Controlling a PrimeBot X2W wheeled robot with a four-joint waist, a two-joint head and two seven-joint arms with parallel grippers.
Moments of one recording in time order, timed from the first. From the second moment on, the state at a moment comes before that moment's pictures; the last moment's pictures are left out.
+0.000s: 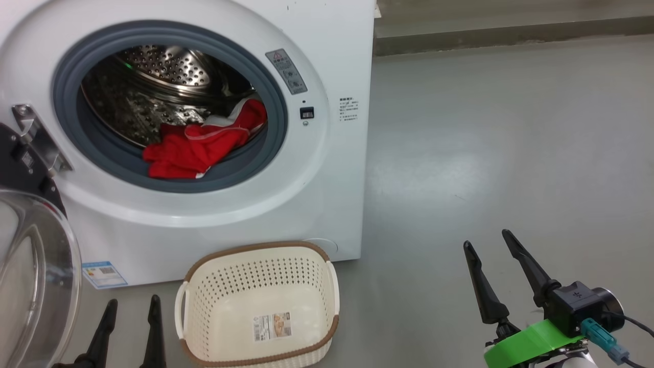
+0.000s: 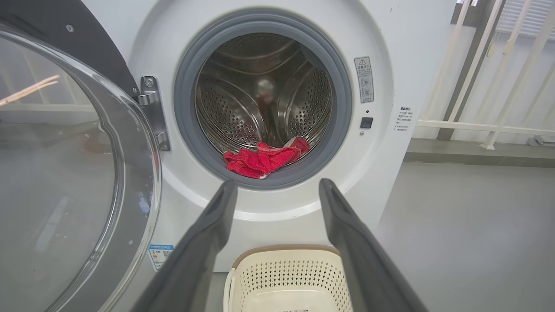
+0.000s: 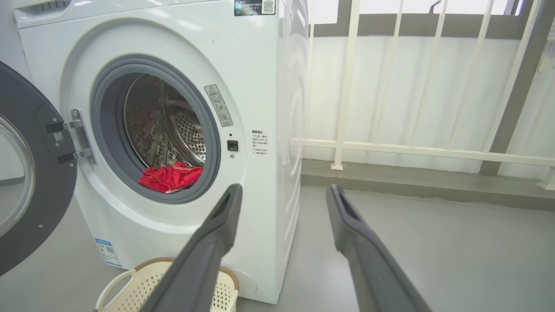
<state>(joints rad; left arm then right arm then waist) 0.08 0.22 -0.07 0.07 -0.38 0.11 -0.25 -0.02 -0.05 0.06 0.16 0.17 0.13 -0.26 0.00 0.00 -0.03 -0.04</state>
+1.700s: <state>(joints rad) 0.02 0.21 -0.11 0.10 -0.36 0.14 -0.25 -0.02 -0.05 0.10 0.18 0.16 0.13 -0.26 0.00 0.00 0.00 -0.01</state>
